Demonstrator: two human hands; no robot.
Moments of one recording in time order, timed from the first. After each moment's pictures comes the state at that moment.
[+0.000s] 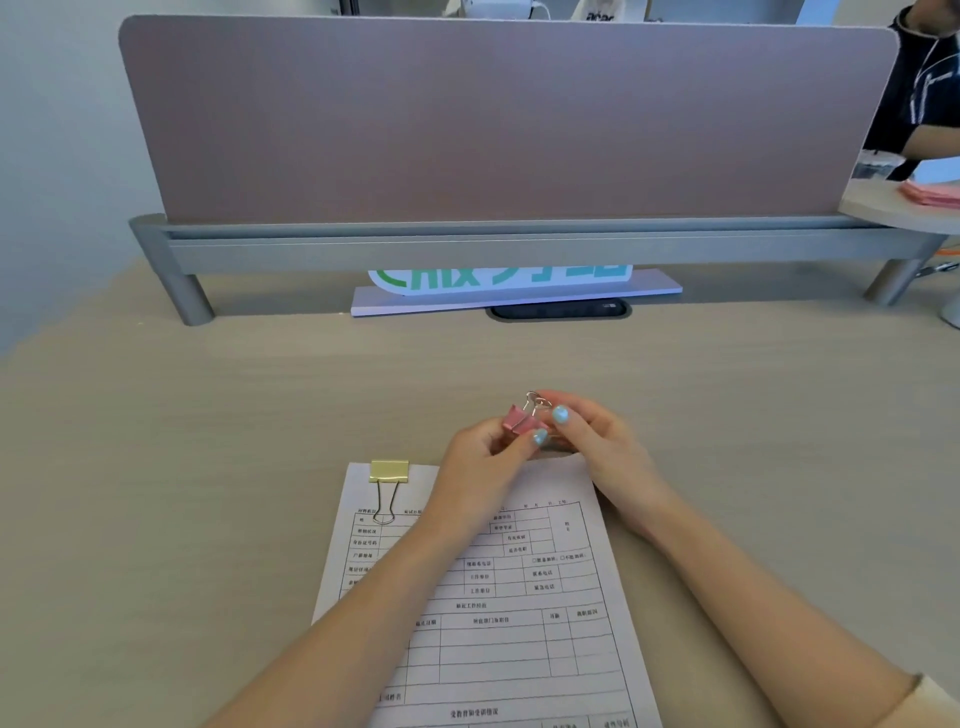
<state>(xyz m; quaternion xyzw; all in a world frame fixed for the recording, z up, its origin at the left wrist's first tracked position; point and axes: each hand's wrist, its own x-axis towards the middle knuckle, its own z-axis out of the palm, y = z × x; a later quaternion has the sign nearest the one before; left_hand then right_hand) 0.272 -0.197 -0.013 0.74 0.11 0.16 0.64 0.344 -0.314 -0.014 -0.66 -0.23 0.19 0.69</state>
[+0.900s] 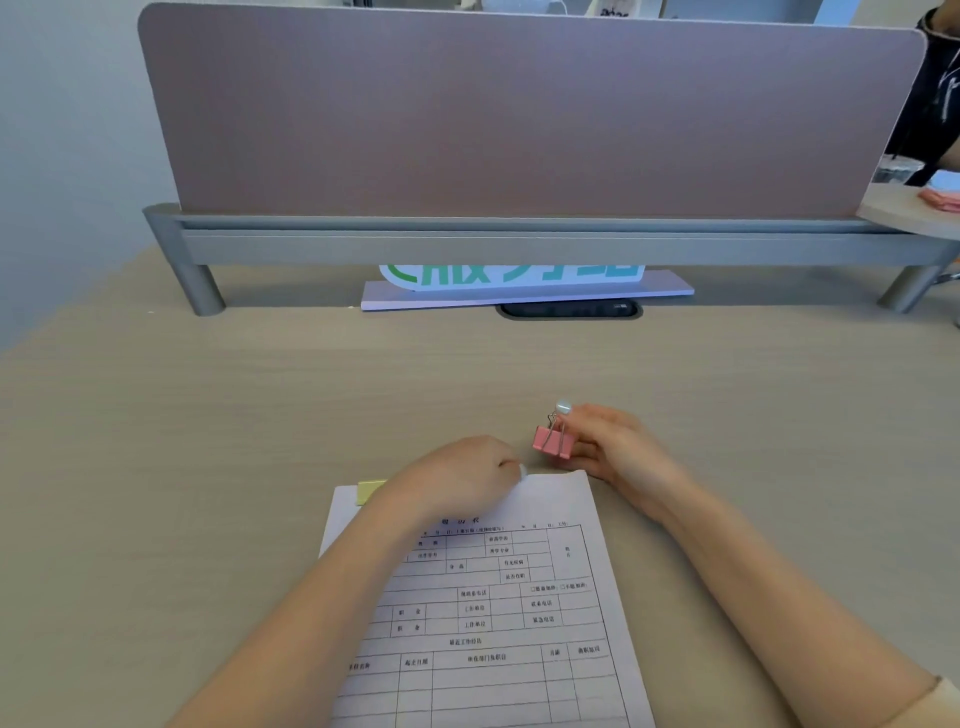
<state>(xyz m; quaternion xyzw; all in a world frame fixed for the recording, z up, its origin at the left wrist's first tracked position) 0.272 -0.166 0.005 0.94 0.06 -0.14 0.30 0.359 -0.314 -0.011 -0.68 -0.14 0.30 0.65</state>
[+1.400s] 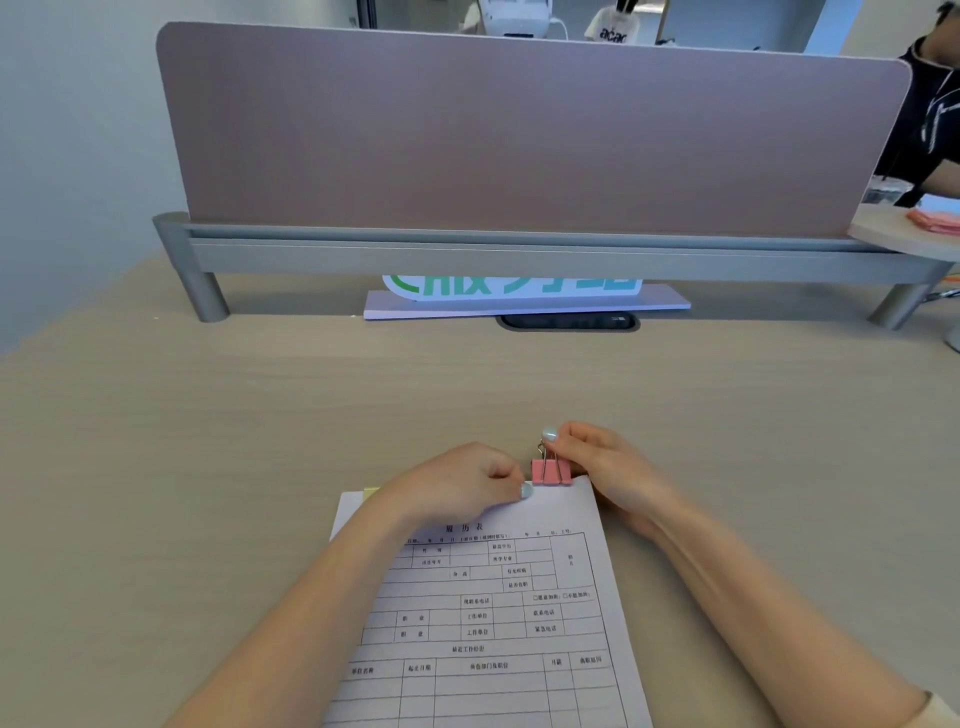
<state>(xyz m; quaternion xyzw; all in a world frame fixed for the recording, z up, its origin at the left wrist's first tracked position) 0.265 -0.159 0.000 0.89 0.04 -0.12 0.44 0.348 -0.310 -0.008 -0.76 -0.19 0.26 0.57</state>
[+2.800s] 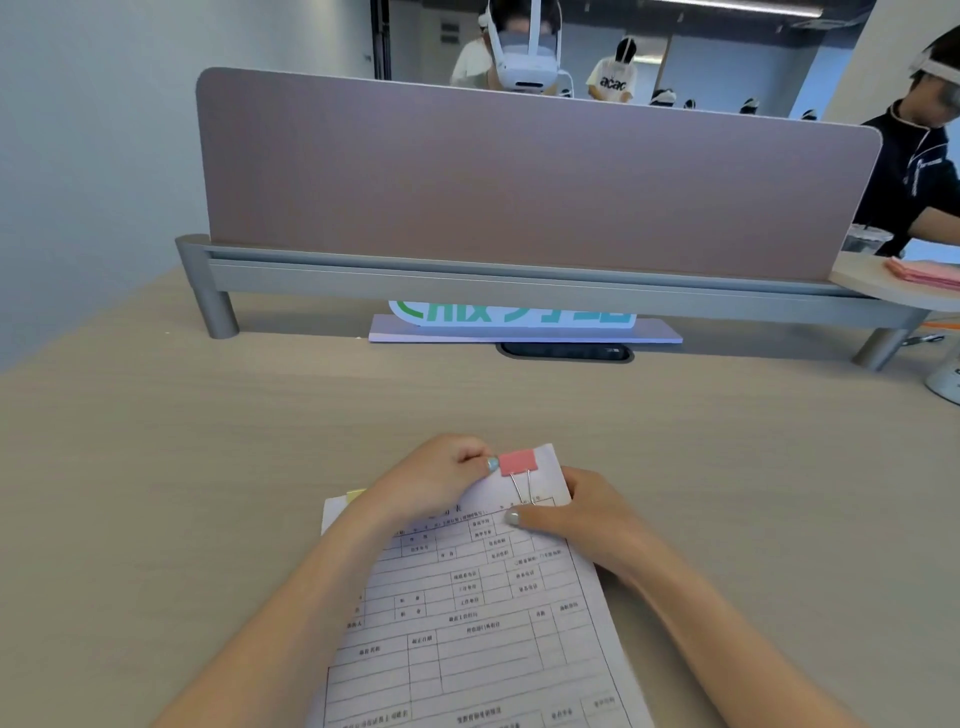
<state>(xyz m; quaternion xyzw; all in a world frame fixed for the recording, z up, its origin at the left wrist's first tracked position) 0.265 -0.144 0.009 0.89 0.10 -0.01 0.45 0.313 -0.314 0.010 -0.78 -0.21 0.29 0.51</state>
